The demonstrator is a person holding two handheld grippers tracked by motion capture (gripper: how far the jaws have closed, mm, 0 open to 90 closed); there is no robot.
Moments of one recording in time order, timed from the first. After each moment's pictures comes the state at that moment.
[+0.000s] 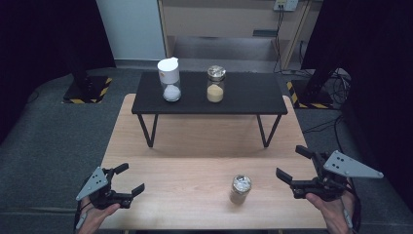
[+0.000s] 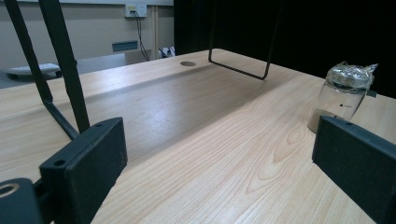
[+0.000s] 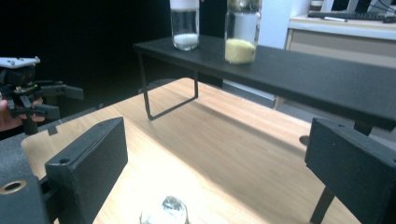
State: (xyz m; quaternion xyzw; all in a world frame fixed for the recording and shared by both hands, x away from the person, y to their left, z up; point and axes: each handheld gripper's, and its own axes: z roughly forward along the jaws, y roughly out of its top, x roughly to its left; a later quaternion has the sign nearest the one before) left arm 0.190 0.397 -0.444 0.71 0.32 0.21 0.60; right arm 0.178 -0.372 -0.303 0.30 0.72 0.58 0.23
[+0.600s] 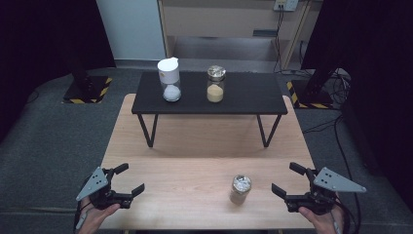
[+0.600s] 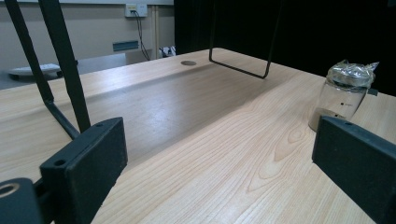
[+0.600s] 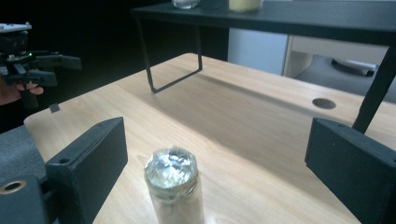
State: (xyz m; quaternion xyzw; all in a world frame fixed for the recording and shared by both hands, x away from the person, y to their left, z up) left arm 0.190 0.397 -0.443 0.71 0.31 0.21 0.59; right arm 0.171 -0.375 -0.352 0.33 0.73 0.57 0.20
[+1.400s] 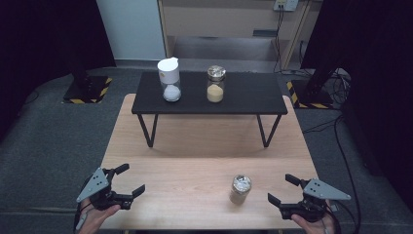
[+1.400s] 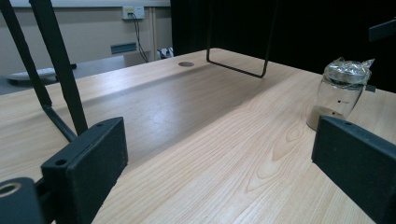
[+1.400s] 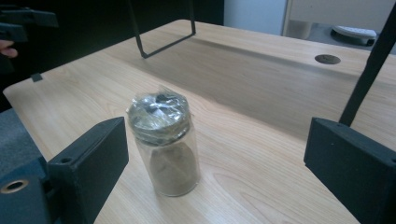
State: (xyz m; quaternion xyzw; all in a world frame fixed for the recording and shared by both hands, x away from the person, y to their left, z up) left arm 0.189 0.396 -0.442 0.71 0.30 0.22 0.59; right arm 0.169 -0.372 -0.389 0.35 0.74 0.53 0.19
